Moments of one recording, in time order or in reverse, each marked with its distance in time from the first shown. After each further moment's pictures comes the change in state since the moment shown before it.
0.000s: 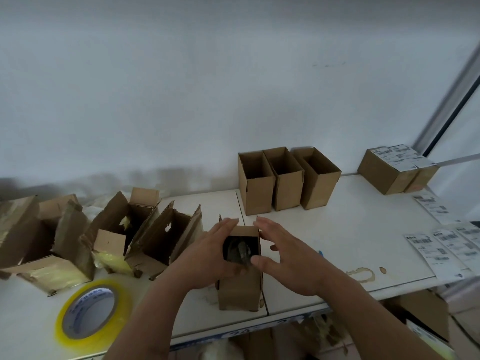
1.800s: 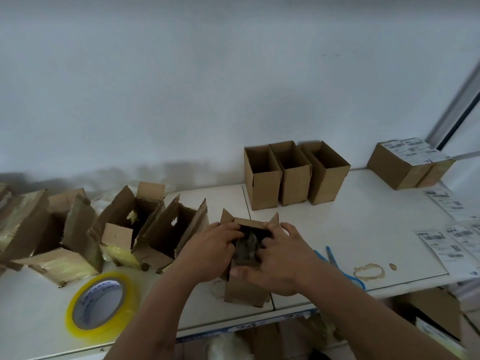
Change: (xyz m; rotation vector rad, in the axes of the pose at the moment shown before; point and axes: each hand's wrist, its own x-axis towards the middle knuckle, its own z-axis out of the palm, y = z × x) left_hand -0.004 0.008 -0.003 0.234 -0.010 -0.035; right_hand 0.017 -0.026 0.015 -0.602 -0.236 0.045
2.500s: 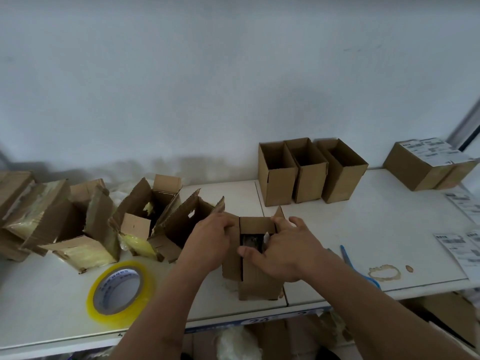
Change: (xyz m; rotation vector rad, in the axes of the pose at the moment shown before) left_hand -0.006 -0.021 -0.002 -0.234 0.318 -0.191; right_hand 0.017 -0.015 -0.008 -0.037 -0.017 0.051
